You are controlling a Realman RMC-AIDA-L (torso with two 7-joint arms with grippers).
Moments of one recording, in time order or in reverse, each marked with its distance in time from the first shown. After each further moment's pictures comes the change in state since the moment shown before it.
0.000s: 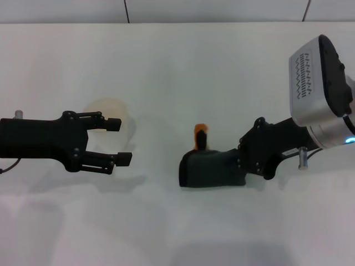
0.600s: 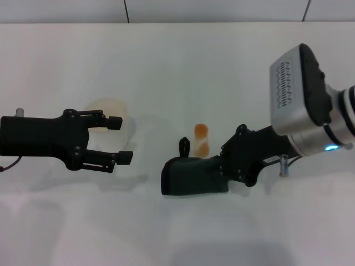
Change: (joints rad) left arm -0.007 0.001 0.000 0.001 0.001 0.000 0.001; right arm 0.009 0.005 -0.091 0.021 0.057 0.071 0.013
